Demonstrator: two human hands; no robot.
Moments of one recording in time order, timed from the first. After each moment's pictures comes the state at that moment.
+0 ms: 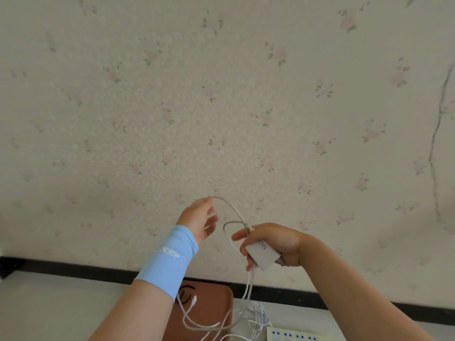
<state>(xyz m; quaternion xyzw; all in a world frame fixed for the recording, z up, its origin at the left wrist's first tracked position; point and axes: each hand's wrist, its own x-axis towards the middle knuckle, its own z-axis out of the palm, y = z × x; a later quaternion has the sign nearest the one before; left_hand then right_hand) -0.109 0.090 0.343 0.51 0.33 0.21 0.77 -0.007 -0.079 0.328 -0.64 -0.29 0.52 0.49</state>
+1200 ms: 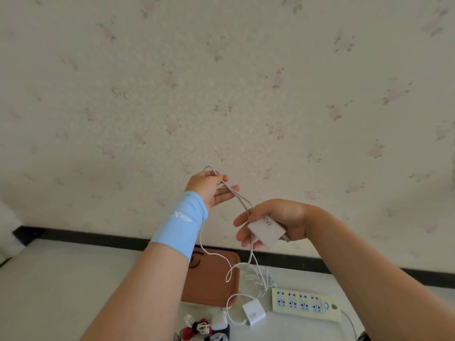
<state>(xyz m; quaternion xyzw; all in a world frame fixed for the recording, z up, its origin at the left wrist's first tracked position) -0.115 0.083 0.344 0.51 0.29 0.20 0.78 -0.014 -0.074 0.310 -0.59 -0.28 0.62 0.44</state>
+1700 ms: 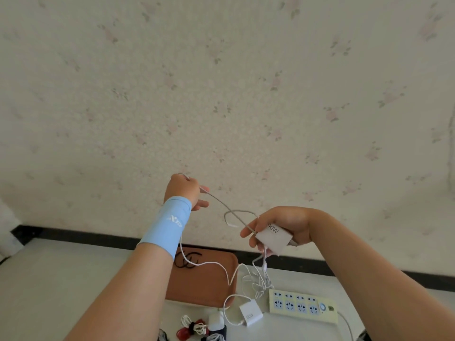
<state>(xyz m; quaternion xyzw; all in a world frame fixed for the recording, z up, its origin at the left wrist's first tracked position) -0.129 0.118 0.331 0.68 0.45 0.21 0.53 -0.002 -0.091 0.301 -0.65 -0.26 0.61 0.37</state>
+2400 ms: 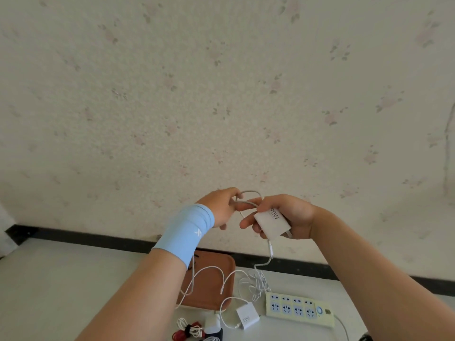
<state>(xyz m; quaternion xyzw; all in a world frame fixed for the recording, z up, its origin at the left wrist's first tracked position) -0.118 0.072 0.323 0.94 0.19 0.00 0.29 -0.001 -0.094 0.319 -0.57 -0.28 0.58 0.50</state>
